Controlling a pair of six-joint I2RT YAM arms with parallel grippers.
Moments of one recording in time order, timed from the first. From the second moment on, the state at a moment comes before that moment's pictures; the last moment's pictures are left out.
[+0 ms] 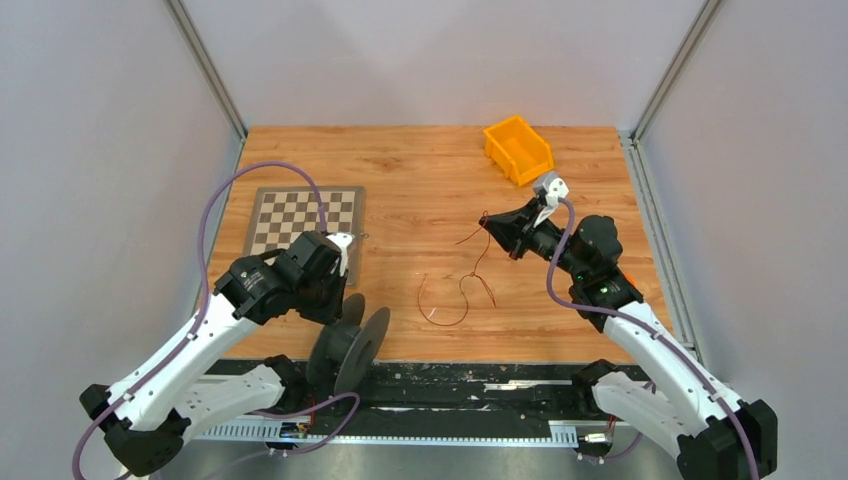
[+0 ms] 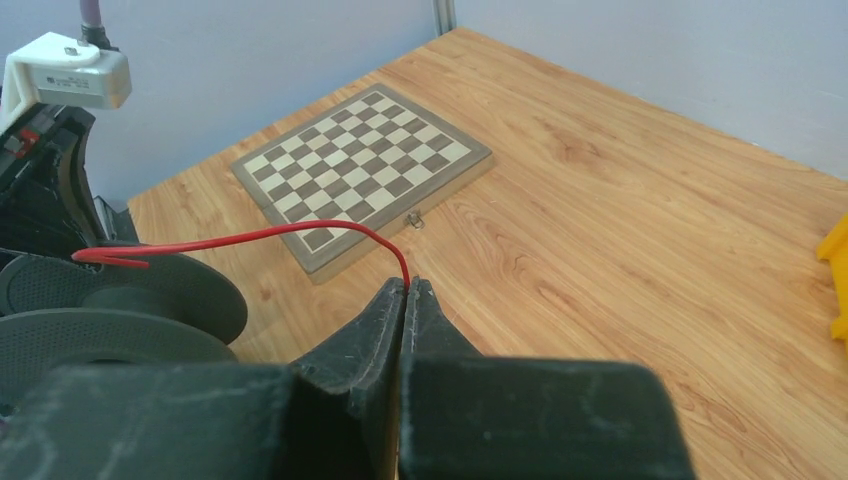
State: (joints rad) left arm -0.74 0.89 1.07 -1.25 -0.05 -0.43; right arm 0.44 0.90 0.65 0.29 -0.49 0.18
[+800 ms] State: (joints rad) left arm -0.74 1.32 1.24 -0.82 -0.13 -0.21; right arm 0.29 1.08 0.99 0.15 -0.25 -0.22
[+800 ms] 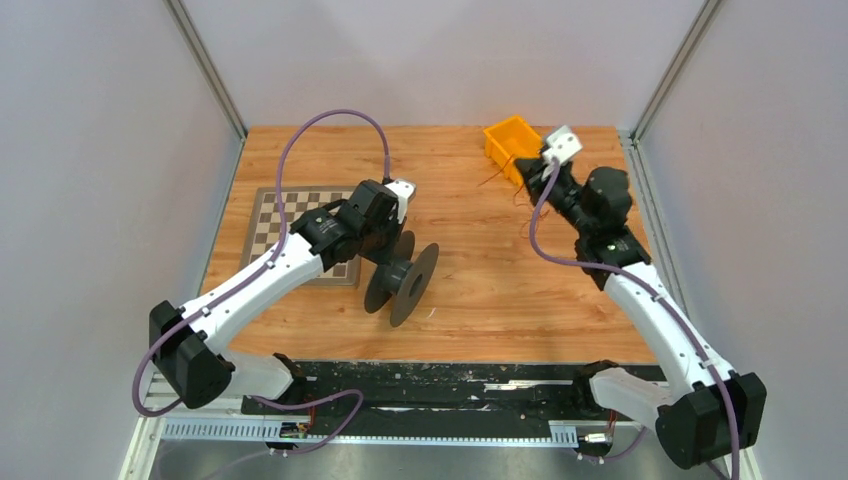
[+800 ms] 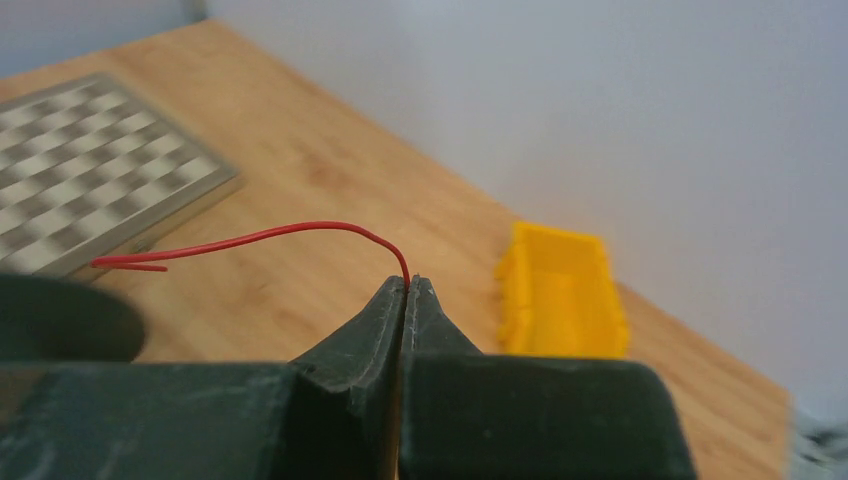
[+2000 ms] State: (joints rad) left arm -0.40 0.97 0.94 -0.54 0.31 -0.31; right arm 0.89 1.43 0.98 0.17 -0.23 -0.16
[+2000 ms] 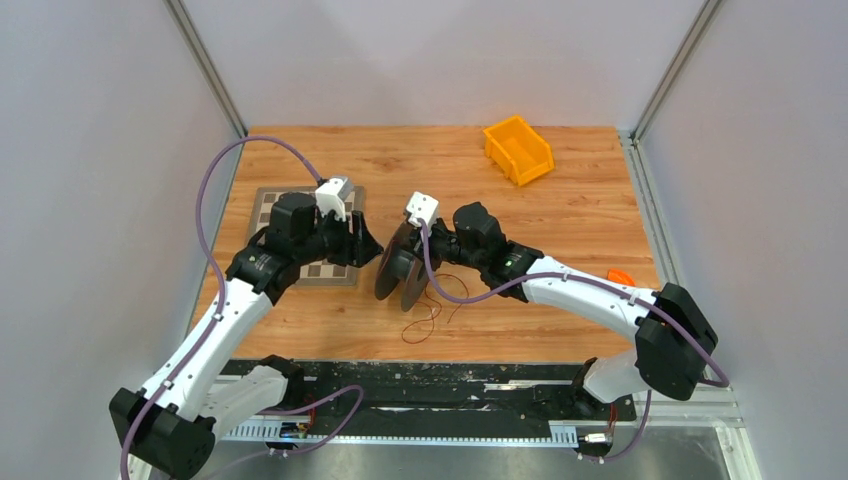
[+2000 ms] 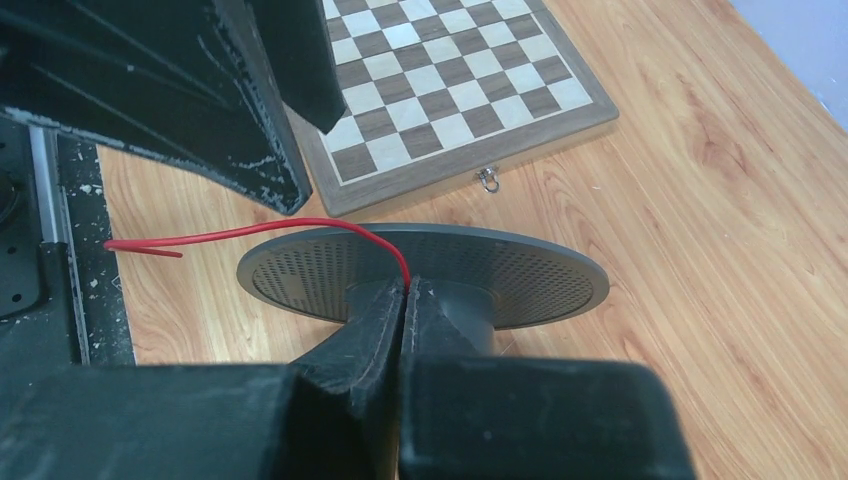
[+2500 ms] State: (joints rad) left arm -0.40 0.96 0.82 -0.40 0.36 -0.29; right arm 0.89 1.43 0.98 0.15 -0.20 -0.15
